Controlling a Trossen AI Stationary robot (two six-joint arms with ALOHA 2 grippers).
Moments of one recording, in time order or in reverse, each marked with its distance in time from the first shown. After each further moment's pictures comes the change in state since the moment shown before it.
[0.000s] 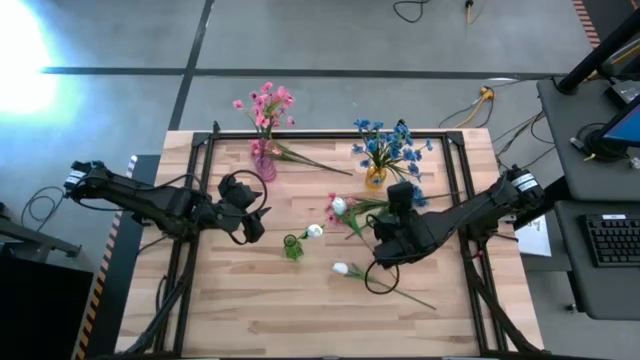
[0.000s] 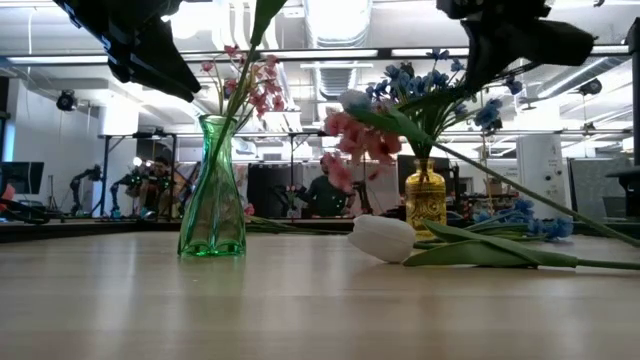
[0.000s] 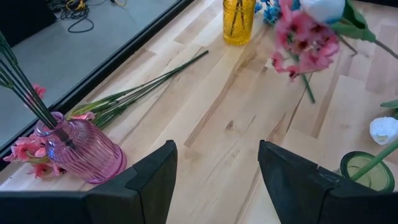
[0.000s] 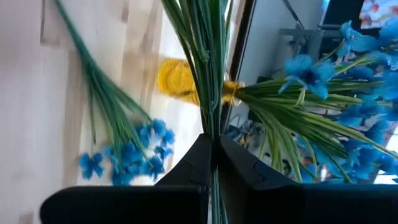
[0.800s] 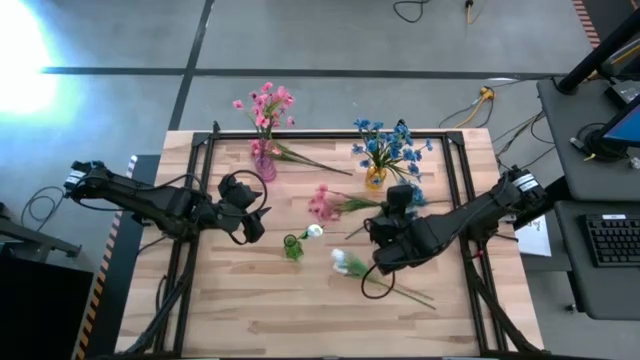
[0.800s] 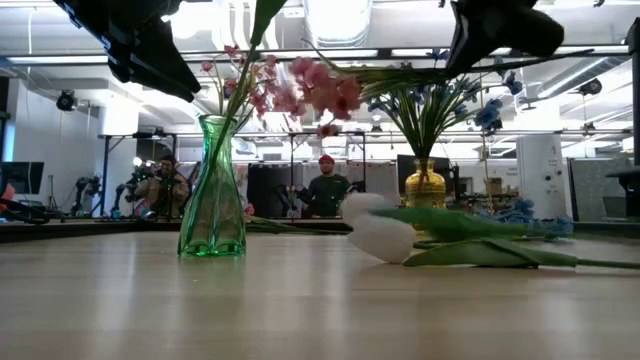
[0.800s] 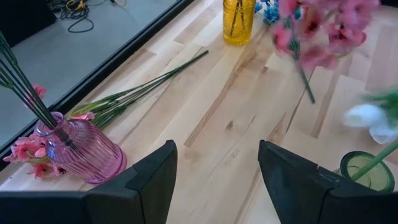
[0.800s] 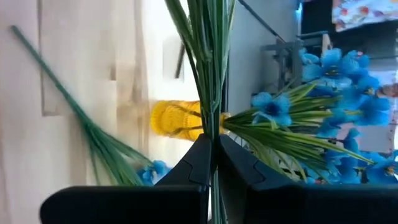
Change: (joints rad) left arm 0.000 0.000 0.000 0.000 0.000 0.000; right arm 0.037 -0.003 0.020 0.114 0.091 0.087
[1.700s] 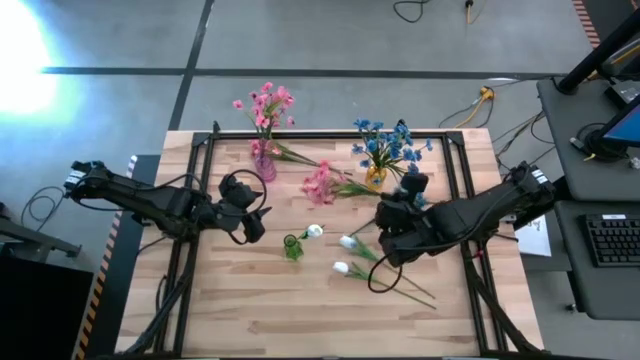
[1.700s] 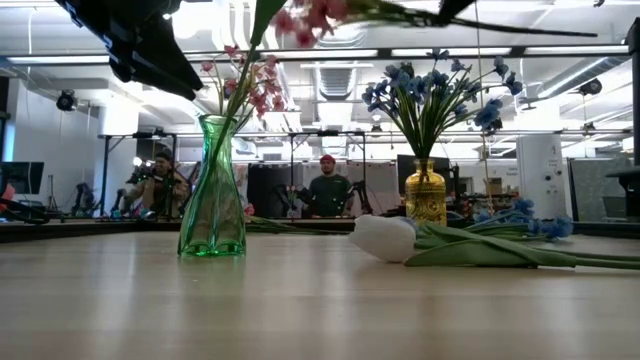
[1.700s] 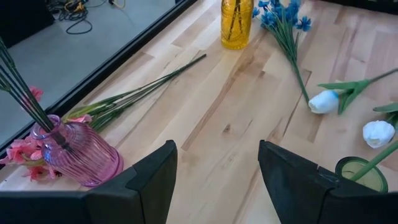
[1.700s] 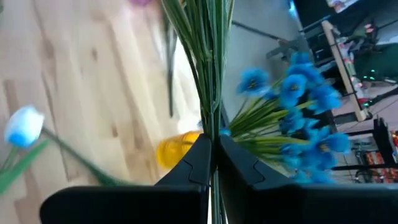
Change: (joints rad) left arm 0.000 0.000 0.000 0.019 0.001 0.000; right arm -0.005 -0.089 0.158 -0.010 0.037 0.145
